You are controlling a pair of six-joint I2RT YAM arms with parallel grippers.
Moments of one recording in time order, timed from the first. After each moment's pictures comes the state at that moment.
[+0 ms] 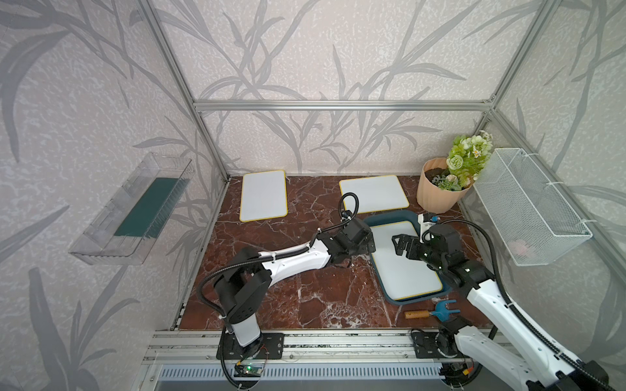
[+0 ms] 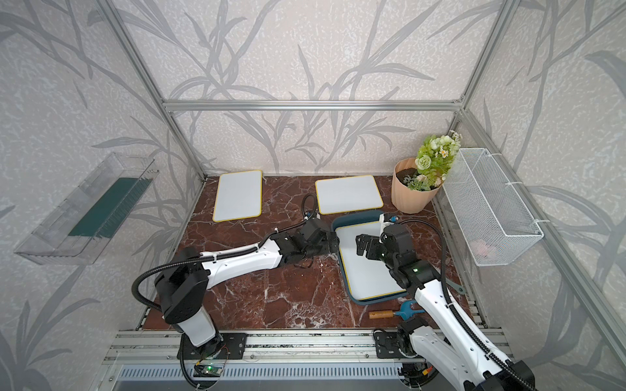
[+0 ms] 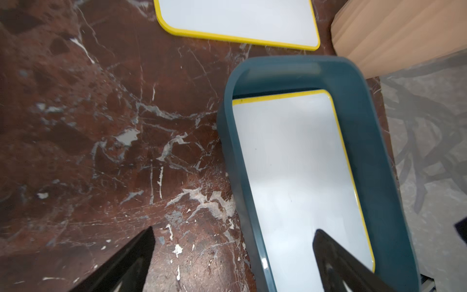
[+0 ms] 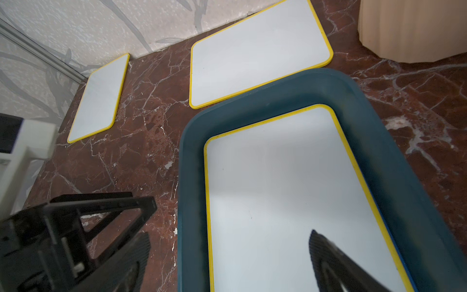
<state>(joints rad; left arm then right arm) -0.91 1.71 1.20 -0.30 -0.21 -0.89 0.35 0.88 0.67 -0.43 -0.03 0.47</state>
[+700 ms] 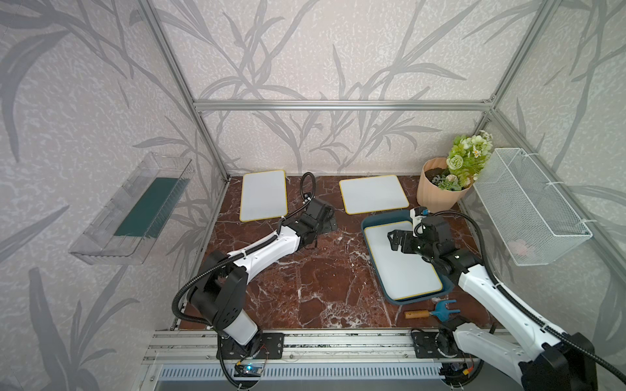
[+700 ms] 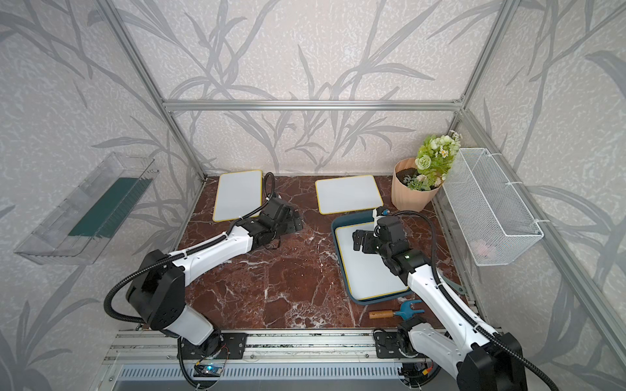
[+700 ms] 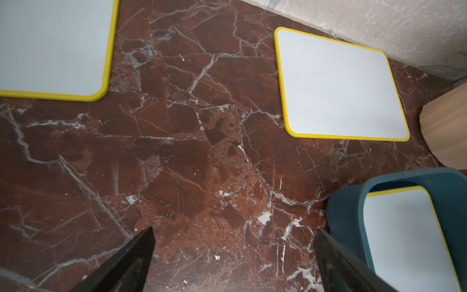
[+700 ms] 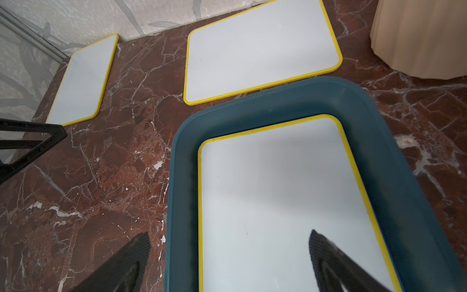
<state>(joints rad) -0.59 1.60 1.13 -0.36 -0.29 -0.69 0.35 1.03 0.73 -0.38 -0.03 0.38</state>
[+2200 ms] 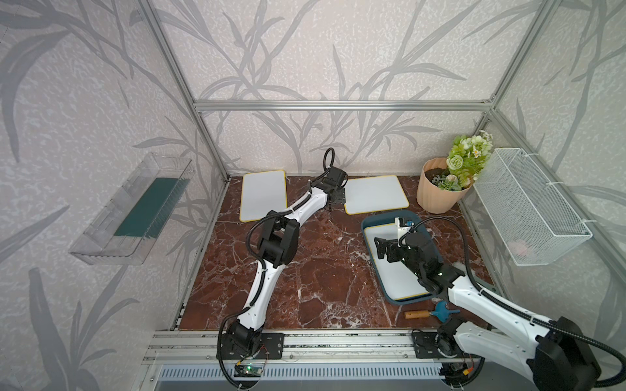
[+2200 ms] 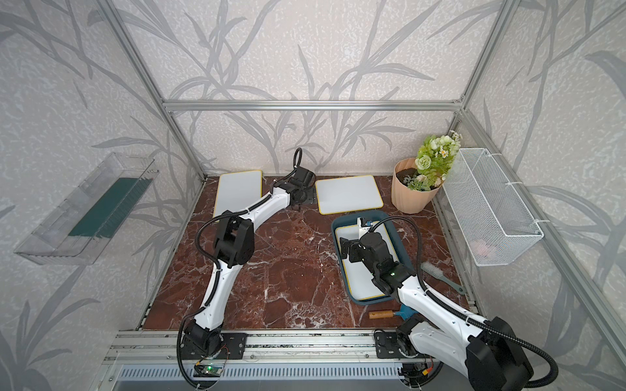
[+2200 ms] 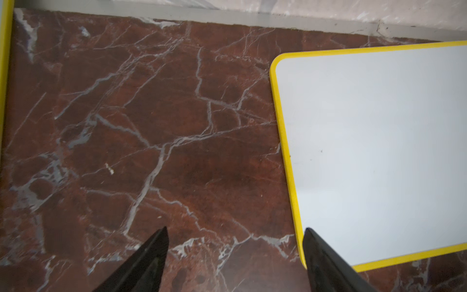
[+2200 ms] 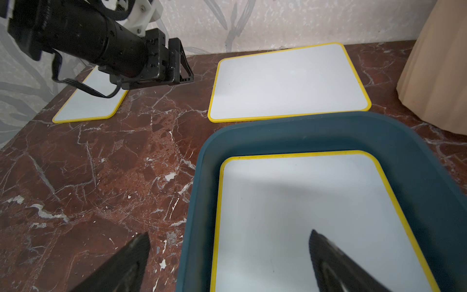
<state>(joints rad) -0.50 2.43 2.16 -0.66 -0.25 -0.46 0.58 1.03 0.51 0.03 0.20 0.35</state>
